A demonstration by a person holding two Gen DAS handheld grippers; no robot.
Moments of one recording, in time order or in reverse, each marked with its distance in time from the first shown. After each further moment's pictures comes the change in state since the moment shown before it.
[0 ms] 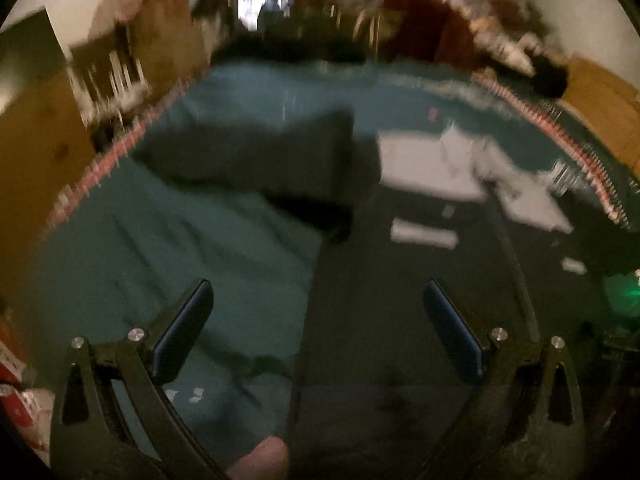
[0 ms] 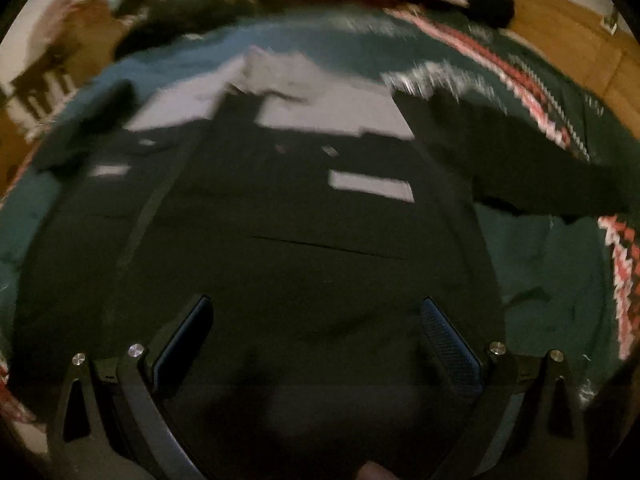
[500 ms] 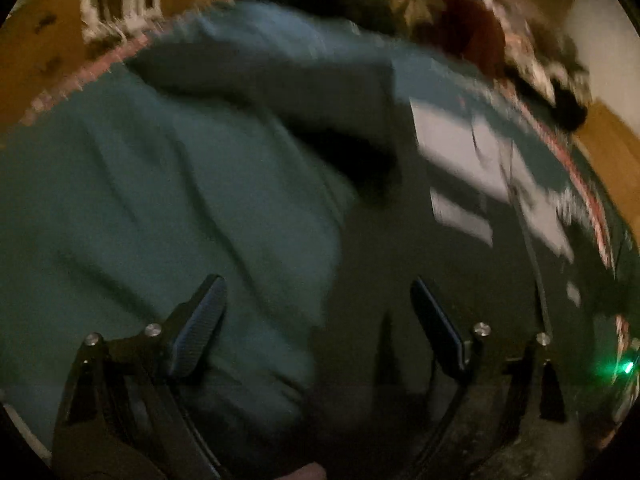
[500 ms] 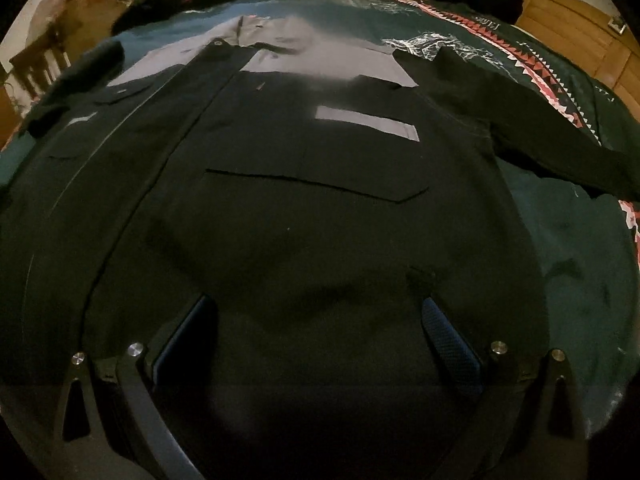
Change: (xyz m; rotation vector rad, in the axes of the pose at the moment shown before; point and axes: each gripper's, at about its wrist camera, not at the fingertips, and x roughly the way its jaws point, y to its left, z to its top) left arm 0.019 0.070 -0.023 -0.220 0.029 -0.091; right arm 0.039 -0.020 -0.058 -0.056 0.008 0.005
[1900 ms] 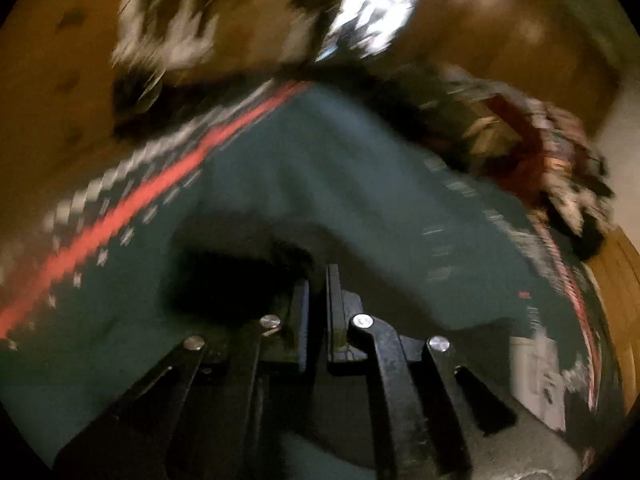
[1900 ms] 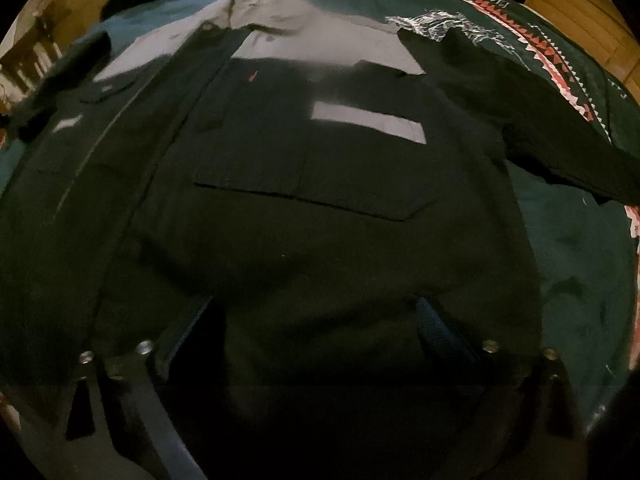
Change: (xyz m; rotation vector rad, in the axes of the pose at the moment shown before) left arm 0.052 0.138 0.218 -0.159 -0.219 -0.067; right arm 0.005 0.005 0.034 0.031 0.124 0.038
